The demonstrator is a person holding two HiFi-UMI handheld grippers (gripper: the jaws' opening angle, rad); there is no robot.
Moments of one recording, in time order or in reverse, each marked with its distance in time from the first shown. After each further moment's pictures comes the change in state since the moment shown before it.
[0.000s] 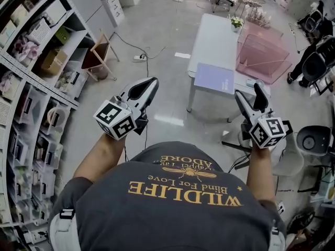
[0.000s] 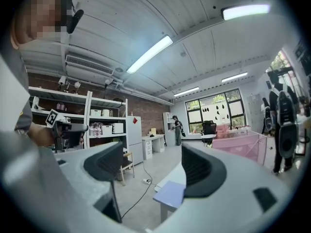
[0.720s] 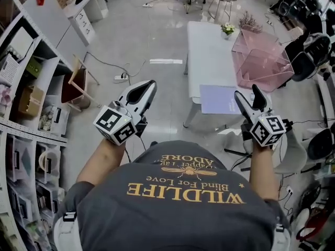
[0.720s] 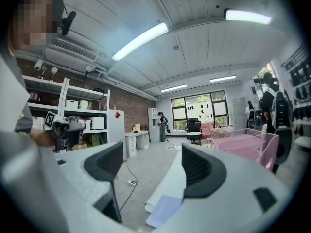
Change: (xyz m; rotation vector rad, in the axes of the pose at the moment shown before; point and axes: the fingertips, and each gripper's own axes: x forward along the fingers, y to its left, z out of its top) left arm 0.087 0.220 0.011 0.004 -0.029 -0.190; right arm 0.186 -0.014 -0.008 0.008 0.049 -0.209
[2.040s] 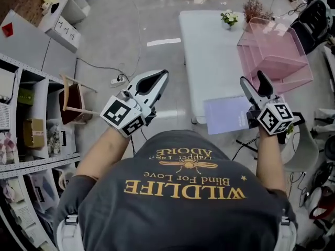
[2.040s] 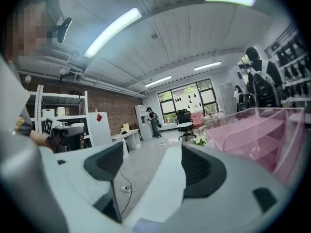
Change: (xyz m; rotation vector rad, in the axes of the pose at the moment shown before) left arm 0.217 0.118 -0.027 0.001 0.108 -0.220; right arm 0.164 -0.142 -0.016 0.170 0.044 -0.105
